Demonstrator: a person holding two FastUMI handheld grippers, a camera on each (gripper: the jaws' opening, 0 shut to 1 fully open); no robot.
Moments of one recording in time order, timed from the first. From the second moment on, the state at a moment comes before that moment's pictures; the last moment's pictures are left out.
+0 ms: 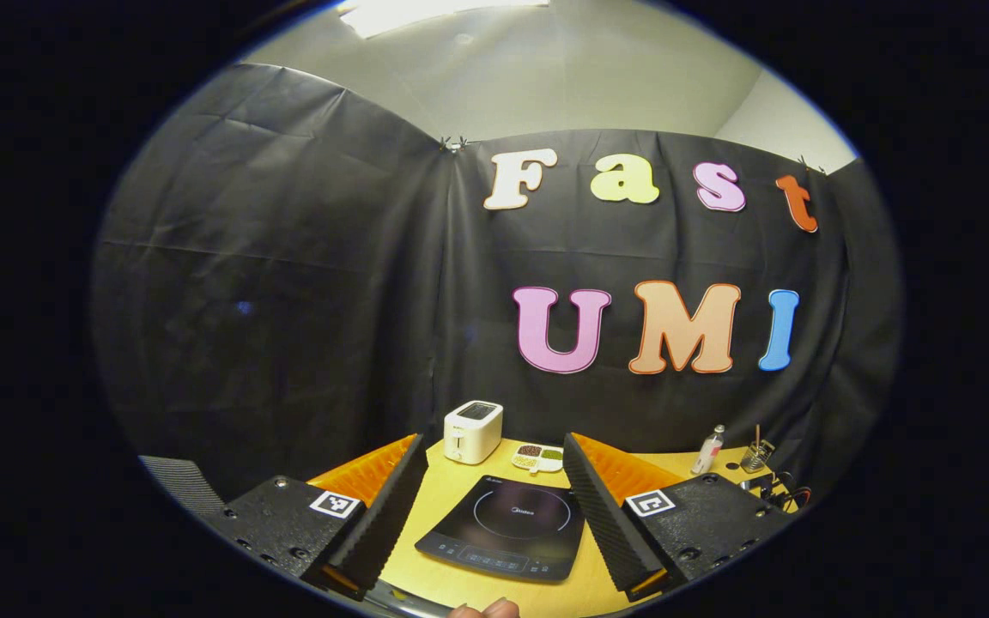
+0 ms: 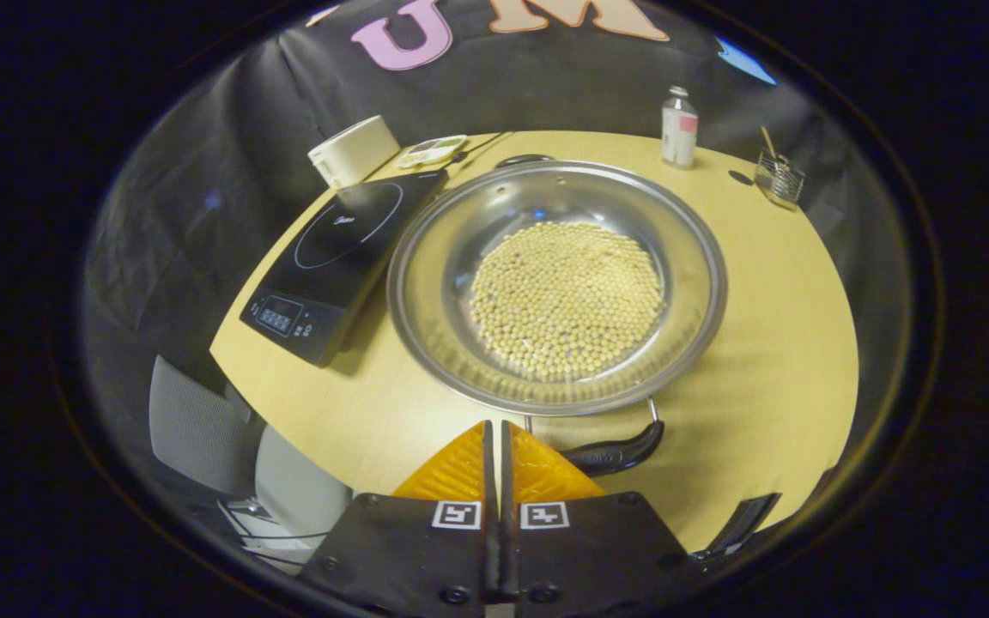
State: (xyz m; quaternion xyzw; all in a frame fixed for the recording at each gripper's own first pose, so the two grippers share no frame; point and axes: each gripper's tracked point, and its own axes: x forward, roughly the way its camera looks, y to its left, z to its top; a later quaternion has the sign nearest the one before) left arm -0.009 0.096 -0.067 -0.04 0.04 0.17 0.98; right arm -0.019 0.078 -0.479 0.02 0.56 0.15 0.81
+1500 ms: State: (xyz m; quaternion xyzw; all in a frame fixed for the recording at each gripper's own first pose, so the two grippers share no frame) left arm 0.047 0.017 -0.069 0.00 0.08 0.19 0.98; right arm 0.096 -0.060 -0.522 0.06 0.56 0.09 0.82
